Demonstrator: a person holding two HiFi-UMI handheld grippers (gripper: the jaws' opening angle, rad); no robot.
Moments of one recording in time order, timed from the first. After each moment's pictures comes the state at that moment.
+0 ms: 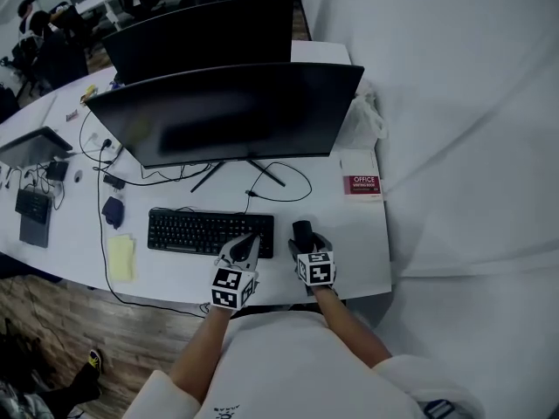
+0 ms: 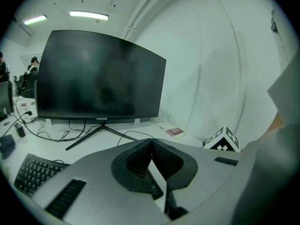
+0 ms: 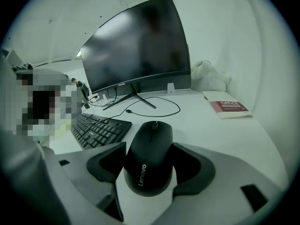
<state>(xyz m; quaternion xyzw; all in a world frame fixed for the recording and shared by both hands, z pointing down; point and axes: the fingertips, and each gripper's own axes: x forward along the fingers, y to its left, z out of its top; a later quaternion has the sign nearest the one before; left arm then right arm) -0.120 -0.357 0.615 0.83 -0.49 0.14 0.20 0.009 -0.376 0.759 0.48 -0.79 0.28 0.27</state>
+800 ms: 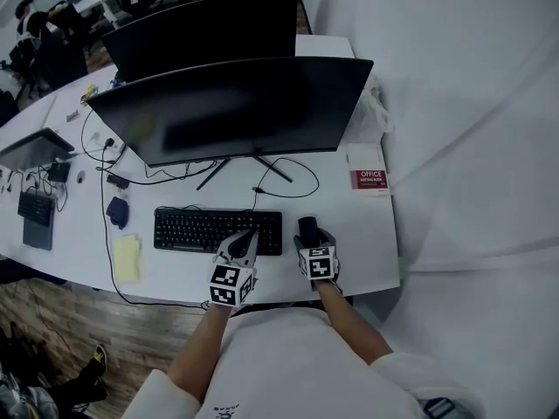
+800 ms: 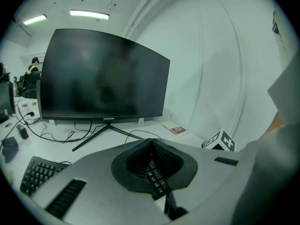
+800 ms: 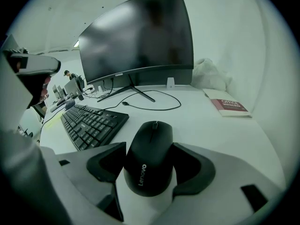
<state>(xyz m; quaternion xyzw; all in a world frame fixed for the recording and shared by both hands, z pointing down) -0.147 -0.358 0.616 0.83 -0.49 0.15 0.20 0.003 -0.378 0.780 0.50 -0.76 0.27 0.31</state>
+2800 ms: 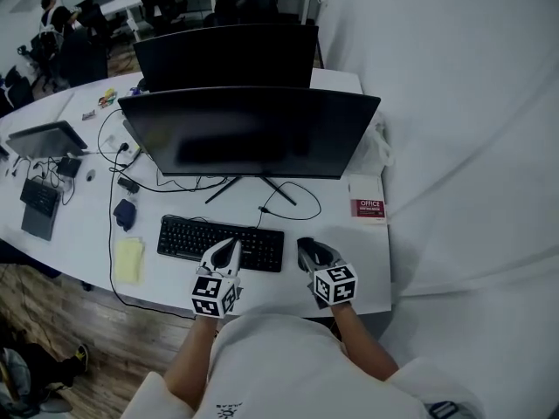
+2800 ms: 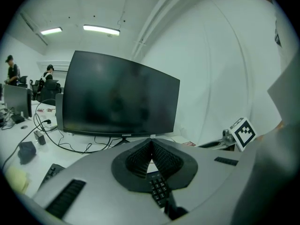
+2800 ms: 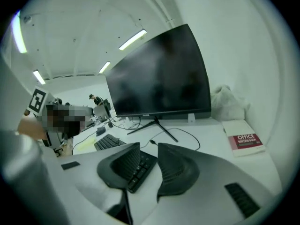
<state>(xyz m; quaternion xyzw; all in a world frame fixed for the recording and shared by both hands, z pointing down) -0.201 -0.355 0.561 0.81 -0.56 0.09 0.17 -0.021 -0.381 0.643 0.41 -0.87 0.23 0.17</state>
